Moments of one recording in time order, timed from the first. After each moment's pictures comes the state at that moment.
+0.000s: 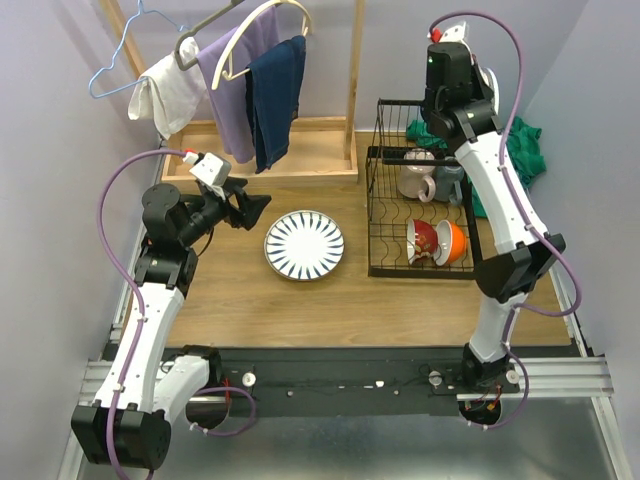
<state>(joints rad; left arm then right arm) -0.09 0.90 0.88 -0.01 0.62 -0.06 0.37 1.91 2.27 -0.66 1.05 -0.47</state>
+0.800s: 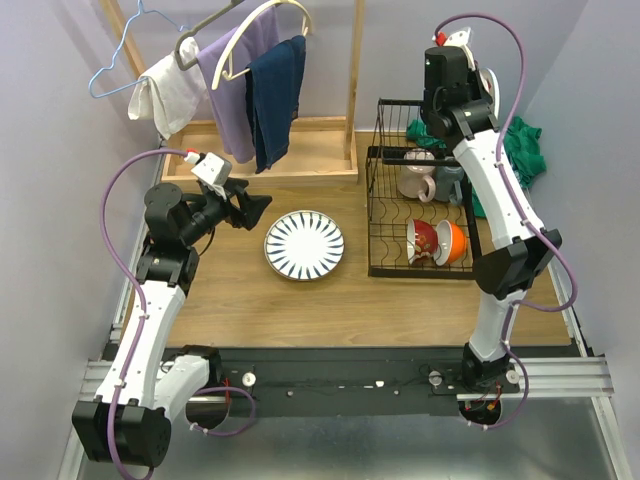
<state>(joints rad) -0.09 0.91 0.87 0.00 0.63 -0.07 0.35 1.94 2.26 -0.72 1.07 -0.34</state>
